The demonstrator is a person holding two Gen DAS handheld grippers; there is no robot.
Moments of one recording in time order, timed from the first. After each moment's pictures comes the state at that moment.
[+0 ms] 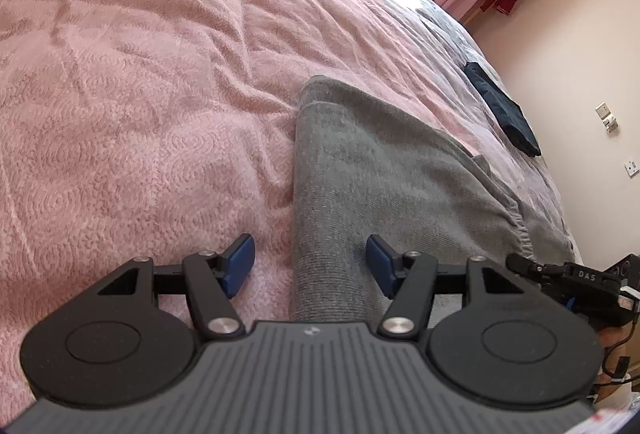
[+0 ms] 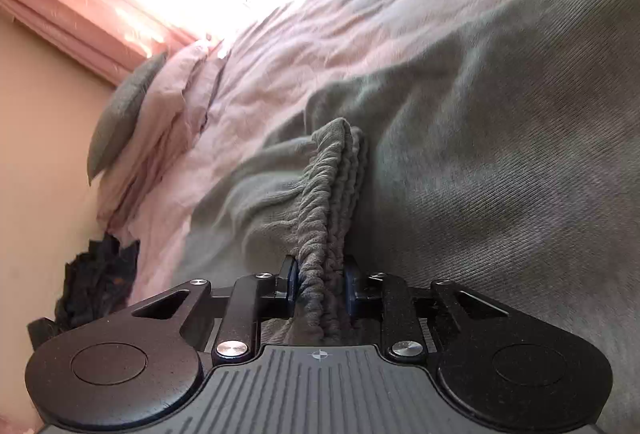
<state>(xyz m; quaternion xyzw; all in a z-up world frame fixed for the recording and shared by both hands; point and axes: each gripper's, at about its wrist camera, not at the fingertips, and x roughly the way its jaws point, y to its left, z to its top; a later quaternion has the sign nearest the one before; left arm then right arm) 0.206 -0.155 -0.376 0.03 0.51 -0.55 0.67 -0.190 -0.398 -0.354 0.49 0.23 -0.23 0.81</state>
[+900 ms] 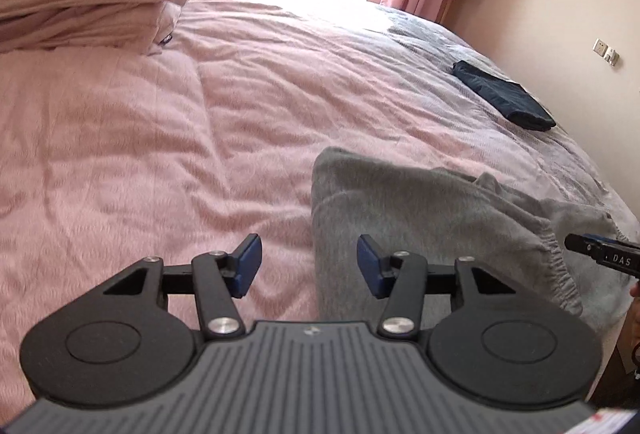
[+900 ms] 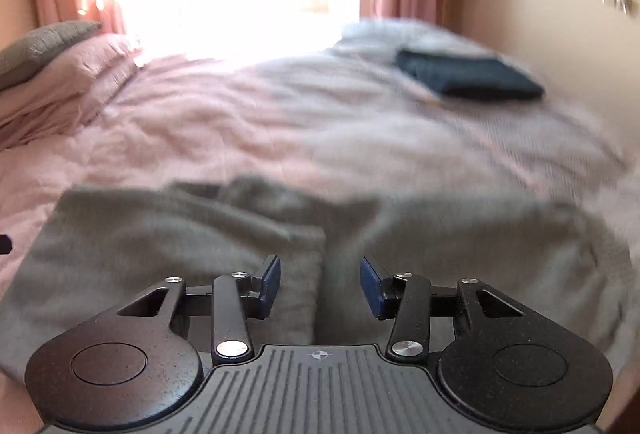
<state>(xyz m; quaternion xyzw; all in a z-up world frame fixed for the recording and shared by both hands) 0.187 -0.200 -0.324 0.13 0.36 -0.58 0.72 -0.153 -0.341 -0.308 0.16 0.28 -0.45 0.83</state>
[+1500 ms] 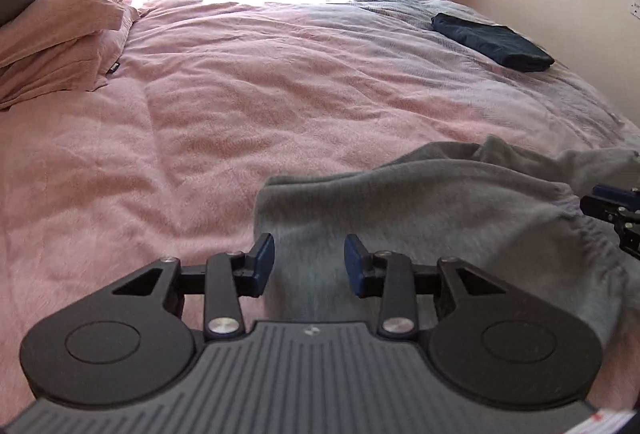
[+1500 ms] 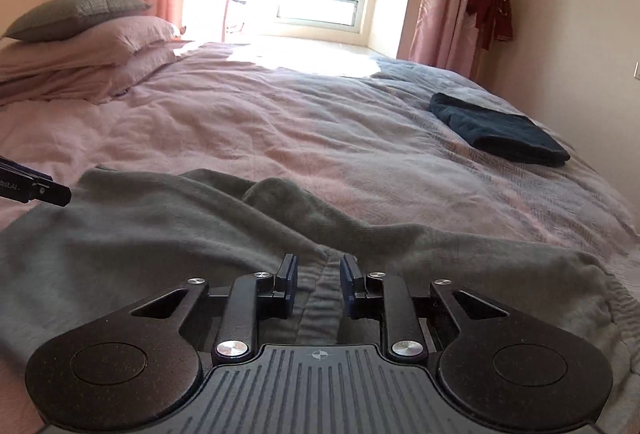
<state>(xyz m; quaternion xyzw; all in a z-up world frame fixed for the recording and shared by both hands) 0.149 -0.242 -0.346 0.22 0.31 -0.60 0.70 -0.149 -0.313 -0.339 0.08 0.29 -0.42 0.86</state>
